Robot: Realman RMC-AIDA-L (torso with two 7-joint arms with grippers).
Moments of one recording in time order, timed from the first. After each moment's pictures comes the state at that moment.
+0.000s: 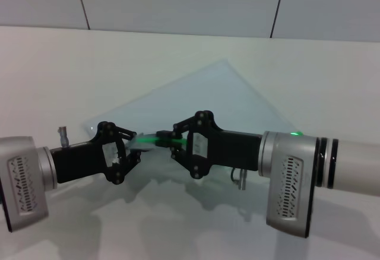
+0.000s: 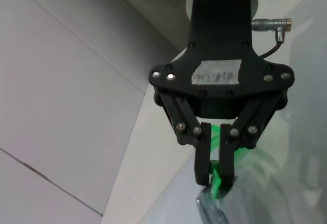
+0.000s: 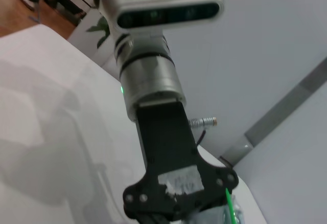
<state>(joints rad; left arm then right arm) -0.59 -1.97 2.77 -0.13 -0.32 1.41 0.16 0.90 2.04 -0.06 0.31 -2.39 -1.04 -0.17</state>
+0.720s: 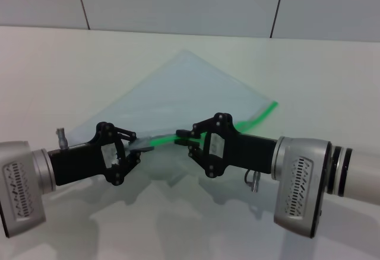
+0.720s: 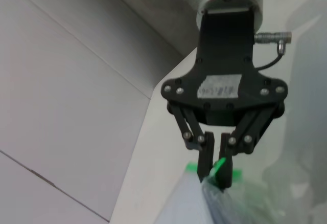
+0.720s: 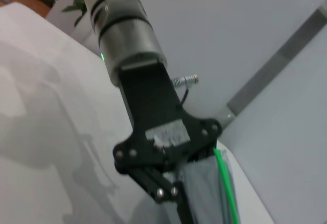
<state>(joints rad) -0.58 -1.97 2.76 -0.13 -0.33 1.44 0.18 0.84 2.03 -0.02 0.30 -2.39 -1.00 -0.16</state>
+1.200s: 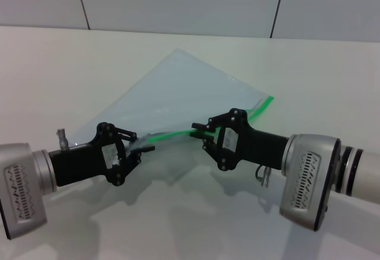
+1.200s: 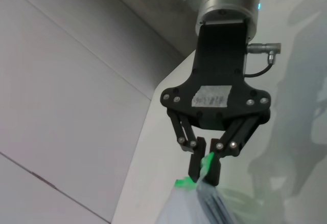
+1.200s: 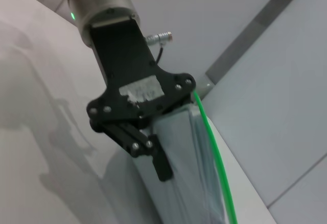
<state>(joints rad) -0.57 -1.97 2.76 -0.13 -0.33 1.44 0.20 0.80 2.03 0.03 0.27 -2.39 -0.98 -0.16</state>
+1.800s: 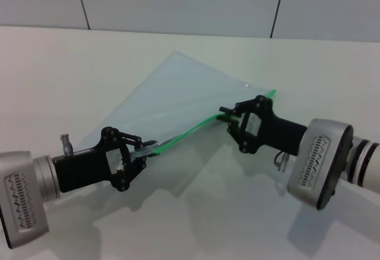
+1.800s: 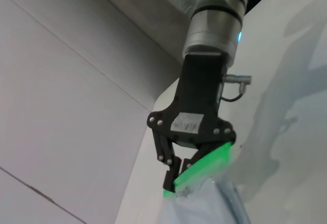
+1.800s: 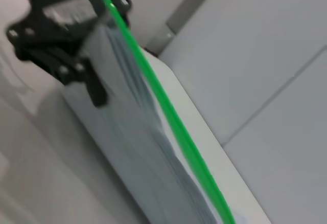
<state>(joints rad) -0.56 -1.98 2.76 -0.11 -0.33 1.46 0.22 0.77 2.04 0.13 0.22 -2.39 -0.90 -0.17</state>
